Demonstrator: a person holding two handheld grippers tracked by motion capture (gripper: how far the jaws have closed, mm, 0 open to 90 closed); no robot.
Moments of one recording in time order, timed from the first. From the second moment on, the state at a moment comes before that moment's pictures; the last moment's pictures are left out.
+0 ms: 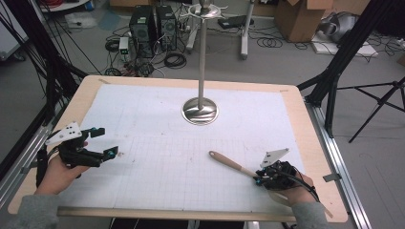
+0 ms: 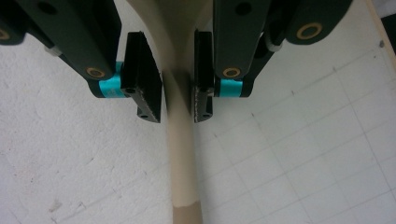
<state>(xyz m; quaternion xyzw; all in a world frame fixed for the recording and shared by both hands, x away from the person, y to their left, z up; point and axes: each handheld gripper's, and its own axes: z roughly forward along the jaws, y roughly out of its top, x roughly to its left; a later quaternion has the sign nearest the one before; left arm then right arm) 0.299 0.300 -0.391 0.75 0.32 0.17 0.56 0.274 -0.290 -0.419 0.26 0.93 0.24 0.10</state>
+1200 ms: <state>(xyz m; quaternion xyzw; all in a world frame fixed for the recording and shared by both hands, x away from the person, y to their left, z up) 0.299 0.301 -0.392 0.75 0.32 0.17 0.56 0.275 -0.299 -0.412 0.29 0.90 0.30 0.09</state>
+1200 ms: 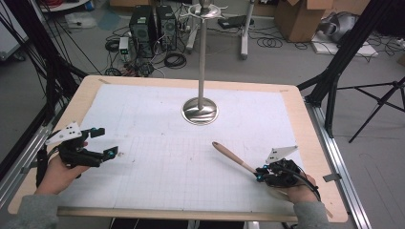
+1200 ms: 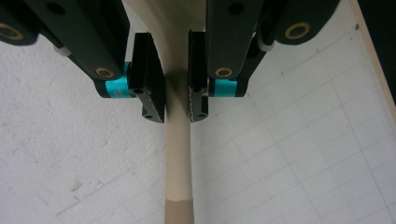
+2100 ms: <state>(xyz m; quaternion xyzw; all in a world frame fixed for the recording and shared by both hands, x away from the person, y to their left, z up) 0.297 0.303 -0.391 0.74 0.32 0.17 0.56 0.273 -0.310 -0.398 0.30 0.88 0.36 0.11</state>
